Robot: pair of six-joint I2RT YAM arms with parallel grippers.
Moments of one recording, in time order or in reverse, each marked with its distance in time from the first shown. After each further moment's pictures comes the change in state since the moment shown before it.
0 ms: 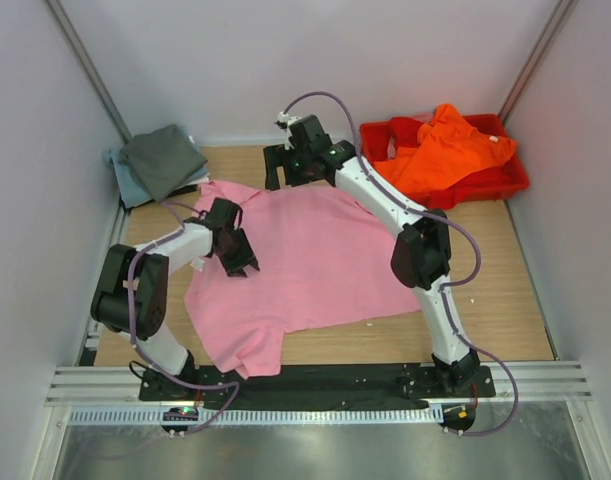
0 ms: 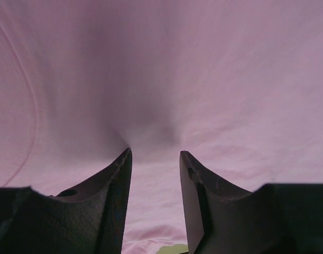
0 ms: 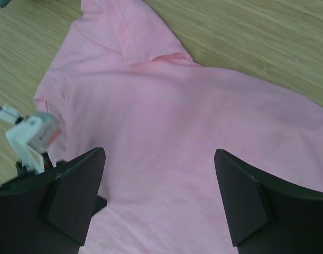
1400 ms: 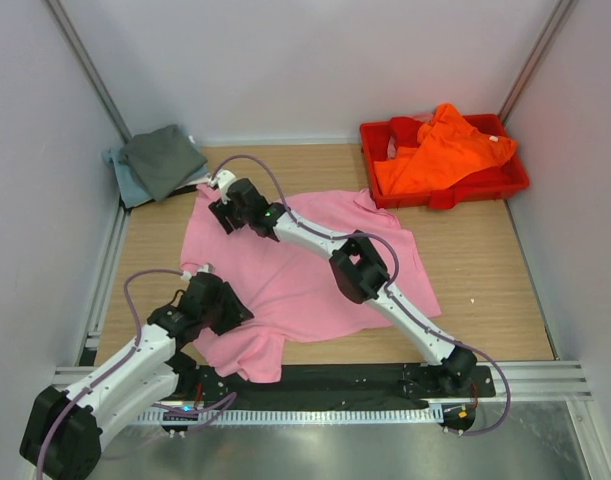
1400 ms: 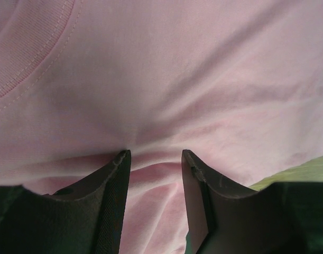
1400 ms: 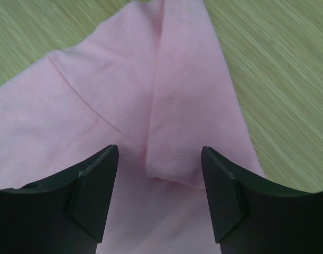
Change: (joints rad) left arm -0.219 -0.883 -0.697 0.072 -0.097 -0.253; right arm 0.241 0.523 0.248 0.511 0.142 -0.312
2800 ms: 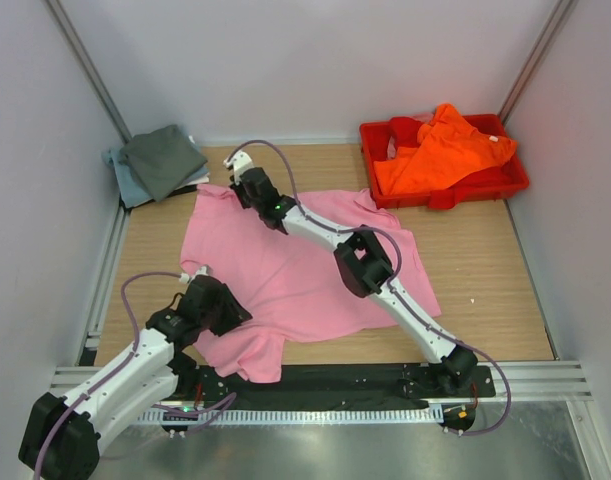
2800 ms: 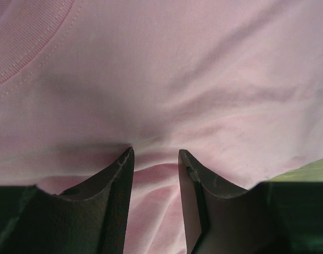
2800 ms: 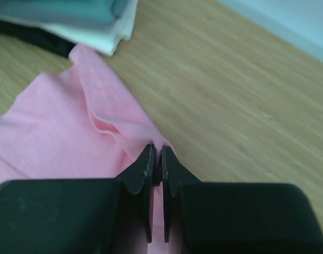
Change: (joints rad) left arm -0.005 -0.043 -0.023 0.001 -0.024 -0.018; right arm -0.070 0.019 -0.015 0.196 0.147 0.001
